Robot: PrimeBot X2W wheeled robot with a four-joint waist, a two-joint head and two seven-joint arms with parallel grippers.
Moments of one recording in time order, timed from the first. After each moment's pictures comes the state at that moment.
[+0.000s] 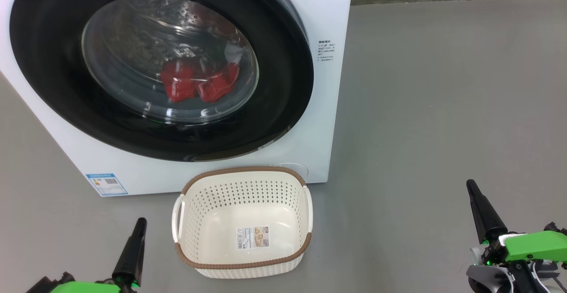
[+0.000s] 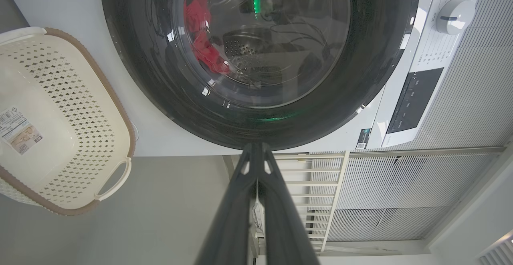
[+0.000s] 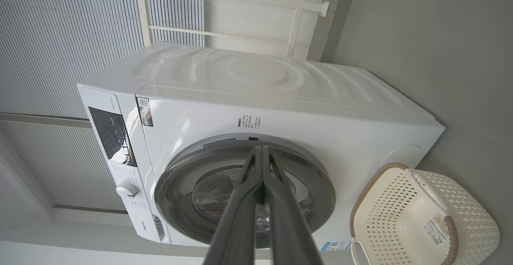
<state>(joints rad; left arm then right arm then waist) -0.07 0.04 0.08 0.26 -1.60 -0.12 0.11 -0.07 -0.04 -0.13 0.27 1.61 0.13 0.11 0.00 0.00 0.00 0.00</state>
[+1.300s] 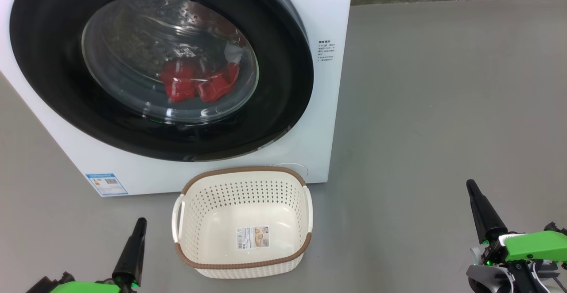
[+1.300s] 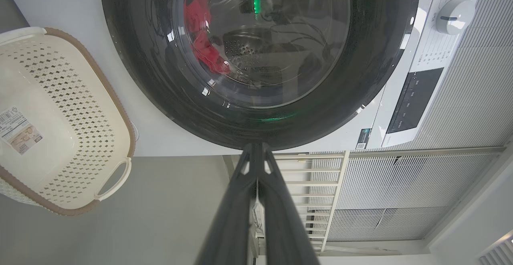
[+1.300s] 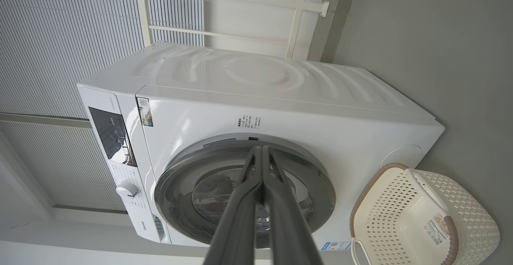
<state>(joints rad) -0.07 0.04 0.08 0.26 -1.60 -0.12 0.11 -0.07 -0.04 -0.13 0.27 1.61 0.13 0.11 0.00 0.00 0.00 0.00</state>
